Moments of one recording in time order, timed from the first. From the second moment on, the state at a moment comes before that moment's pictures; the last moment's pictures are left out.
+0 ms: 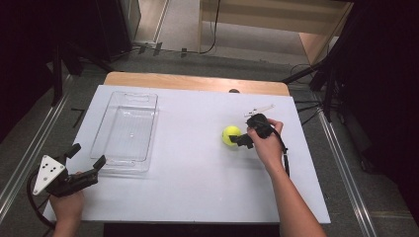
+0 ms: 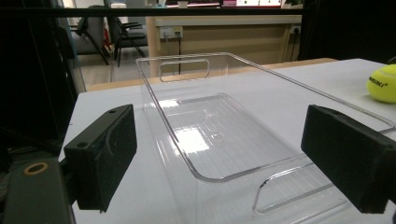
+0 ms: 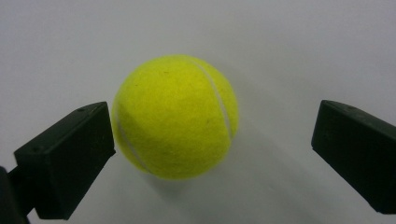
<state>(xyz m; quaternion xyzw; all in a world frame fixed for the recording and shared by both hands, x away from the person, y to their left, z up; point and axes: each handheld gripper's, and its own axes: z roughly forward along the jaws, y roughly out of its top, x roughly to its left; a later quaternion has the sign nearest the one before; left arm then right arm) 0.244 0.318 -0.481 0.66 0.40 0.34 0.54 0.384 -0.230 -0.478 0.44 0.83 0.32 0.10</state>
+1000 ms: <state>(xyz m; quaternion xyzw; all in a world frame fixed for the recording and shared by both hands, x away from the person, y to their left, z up) 0.243 0.319 -0.481 0.66 0.40 0.34 0.54 0.393 -0.220 -0.491 0.44 0.84 0.30 0.06</state>
